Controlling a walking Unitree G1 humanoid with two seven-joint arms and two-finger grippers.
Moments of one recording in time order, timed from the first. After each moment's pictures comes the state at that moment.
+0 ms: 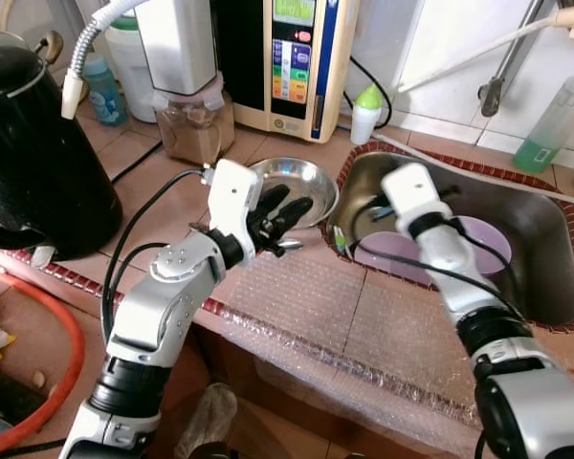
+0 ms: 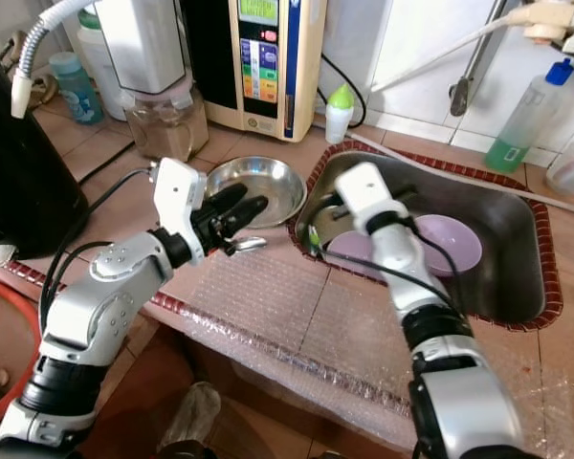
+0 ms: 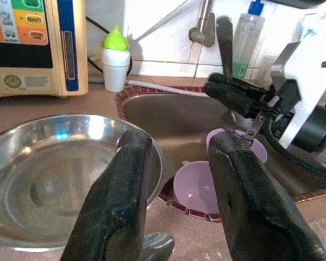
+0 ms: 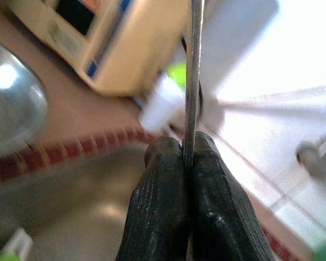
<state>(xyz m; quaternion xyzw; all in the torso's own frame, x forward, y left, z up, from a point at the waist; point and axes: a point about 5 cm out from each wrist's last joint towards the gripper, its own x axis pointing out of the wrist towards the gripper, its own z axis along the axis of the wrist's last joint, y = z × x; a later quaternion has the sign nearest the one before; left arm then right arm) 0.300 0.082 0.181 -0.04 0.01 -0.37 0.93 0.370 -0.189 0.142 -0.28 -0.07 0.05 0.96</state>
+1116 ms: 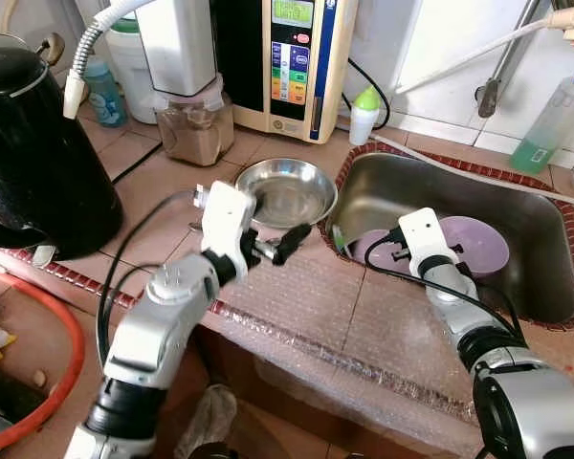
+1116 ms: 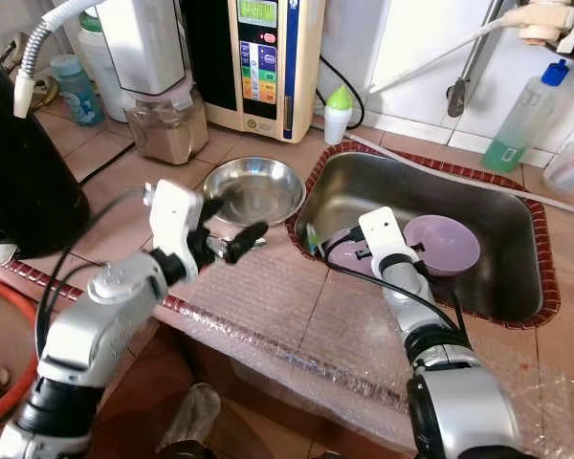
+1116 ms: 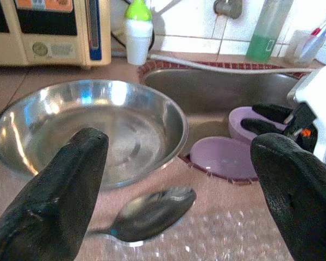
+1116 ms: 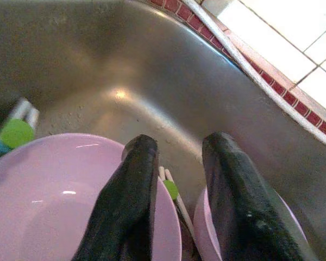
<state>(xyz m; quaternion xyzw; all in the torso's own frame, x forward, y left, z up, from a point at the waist) 0.291 0.090 0.156 -0.02 0.04 -0.33 0.94 0.351 -0.206 0.080 -0.25 0.09 0.01 0.97</state>
